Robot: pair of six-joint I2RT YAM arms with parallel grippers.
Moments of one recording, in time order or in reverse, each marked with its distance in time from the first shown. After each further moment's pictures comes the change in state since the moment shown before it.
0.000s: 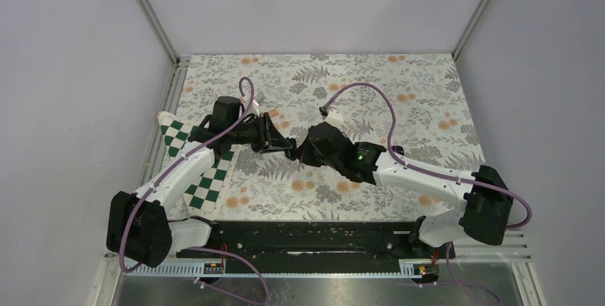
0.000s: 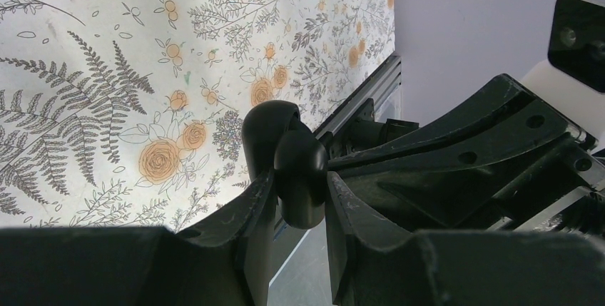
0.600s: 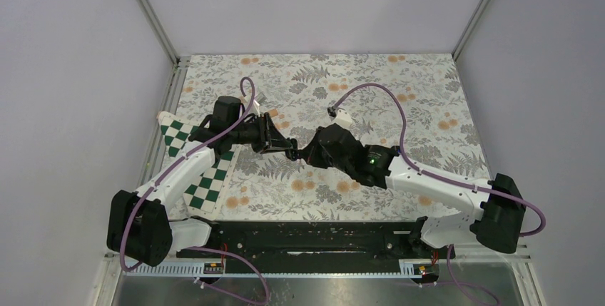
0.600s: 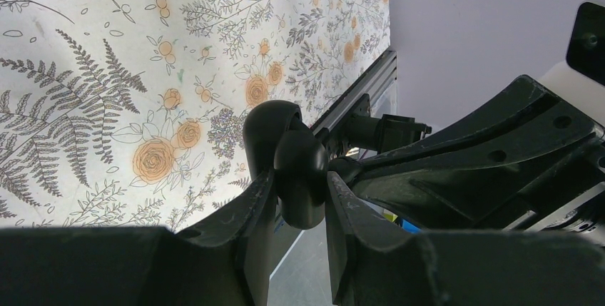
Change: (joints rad) left arm 0.000 0.006 0.000 0.008 0.023 -0.001; right arm 0.000 -0.094 -0.041 -0.018 0.000 -0.008
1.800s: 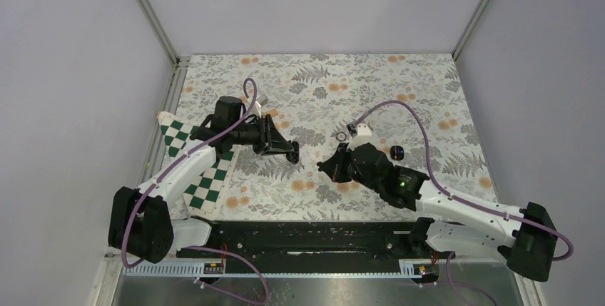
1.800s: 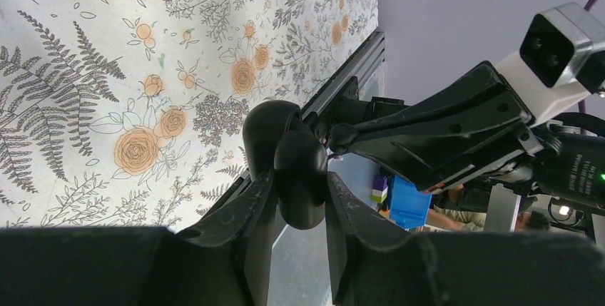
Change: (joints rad) left arm 0.005 0.021 0.000 -0.006 0.072 0.002; right arm -0.045 -0.328 -0.360 0.142 -0.080 -0.241
